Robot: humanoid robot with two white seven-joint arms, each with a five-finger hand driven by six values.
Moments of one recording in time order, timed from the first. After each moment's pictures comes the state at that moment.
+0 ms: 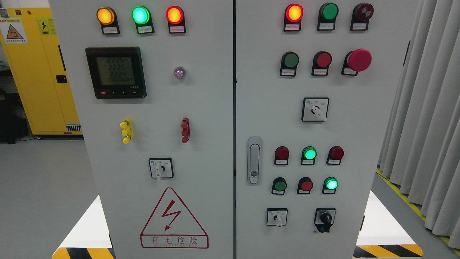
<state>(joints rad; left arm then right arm) 0.10 -0.02 0.01 -1.87 0.00 0.03 0.13 0.10 0.12 -0.16 -0.19 0.12 0.01 -0.20</state>
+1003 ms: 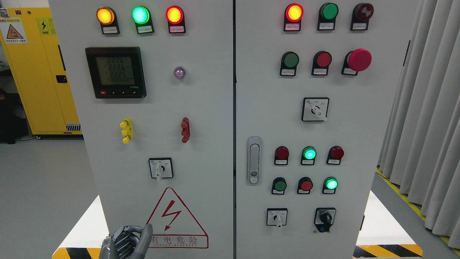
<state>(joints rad) -0.10 -0.06 0.00 -1.92 -0.04 0.30 0.25 0.10 0.12 -0.16 -0.19 0.12 0.01 -0.20</state>
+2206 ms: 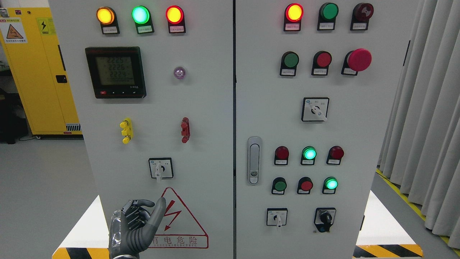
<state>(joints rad) -0.25 -0.11 -0.05 -1.93 -0.10 0.44 0.30 0.10 0.12 -0.16 -0.19 0.12 0.01 -0.20</state>
